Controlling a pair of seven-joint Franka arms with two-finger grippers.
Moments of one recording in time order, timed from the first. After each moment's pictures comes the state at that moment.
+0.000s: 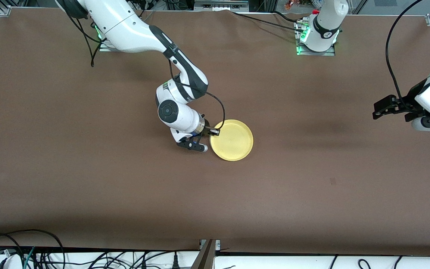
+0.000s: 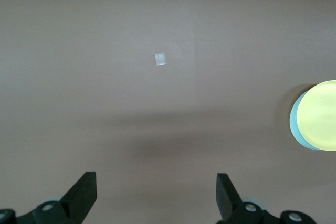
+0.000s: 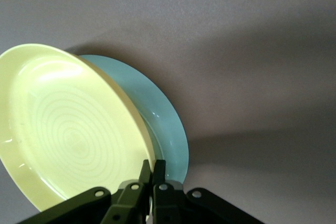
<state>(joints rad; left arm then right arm) -0.06 0.16 0.05 -1.51 -0.04 1.65 0.03 0.56 0.80 0.15 -1.53 0.37 2.42 0.67</state>
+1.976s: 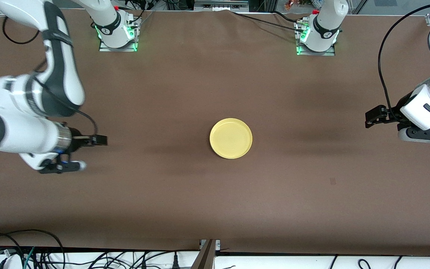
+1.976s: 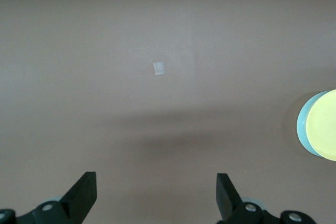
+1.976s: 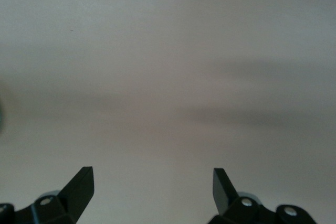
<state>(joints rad) -0.08 0.20 0.04 -1.49 0.00 1.69 0.03 0.32 0.48 -0.29 -1.31 0.21 1.61 -0.04</state>
